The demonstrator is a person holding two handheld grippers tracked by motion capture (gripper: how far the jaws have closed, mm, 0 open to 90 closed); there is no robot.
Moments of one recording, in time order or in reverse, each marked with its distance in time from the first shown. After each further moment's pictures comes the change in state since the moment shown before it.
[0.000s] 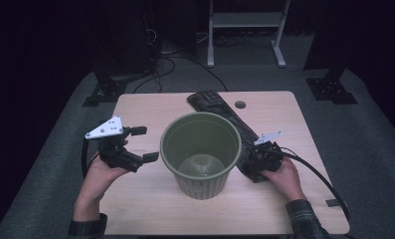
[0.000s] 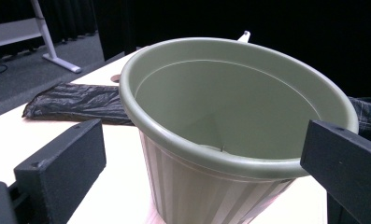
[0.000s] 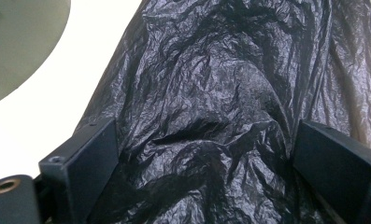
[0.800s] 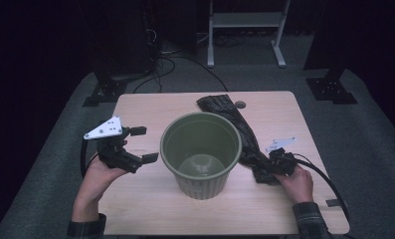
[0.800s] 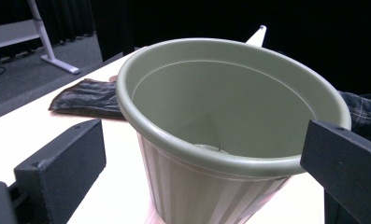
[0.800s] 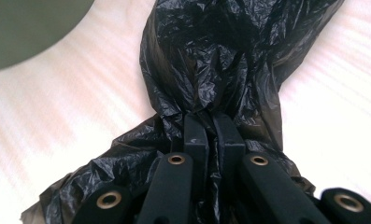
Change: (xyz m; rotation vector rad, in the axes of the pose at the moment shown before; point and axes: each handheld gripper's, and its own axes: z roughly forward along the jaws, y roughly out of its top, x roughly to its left) left arm -0.002 0.001 -0.003 0.001 -0.006 0.011; right arm 0.002 -0.026 -0.035 0.007 0.027 -0.004
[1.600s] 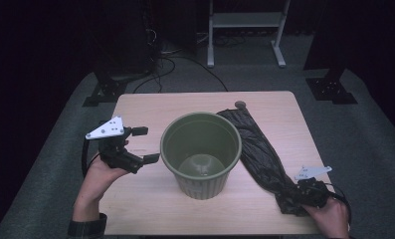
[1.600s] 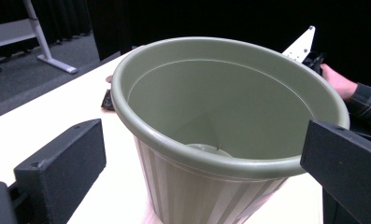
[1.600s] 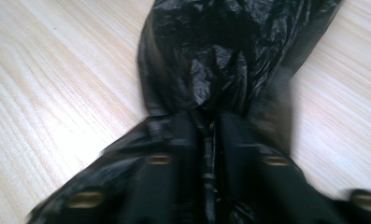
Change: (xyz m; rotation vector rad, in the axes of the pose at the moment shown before) left arm -0.001 0.001 0.003 0.005 -0.010 0.009; right arm 0.027 -0.082 -0.068 0.016 -0.026 0.053
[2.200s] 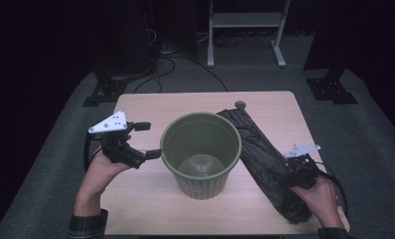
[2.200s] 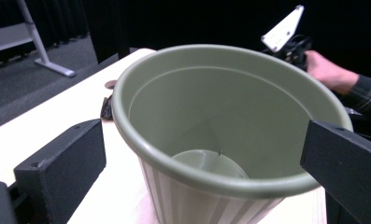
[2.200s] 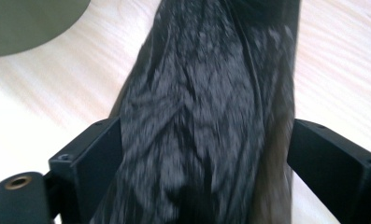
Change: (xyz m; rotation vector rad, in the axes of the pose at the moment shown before) left arm 0.005 0.014 0.006 0.003 -0.017 0.025; right arm -0.007 0.064 0.003 -0.033 -0.120 -0.026
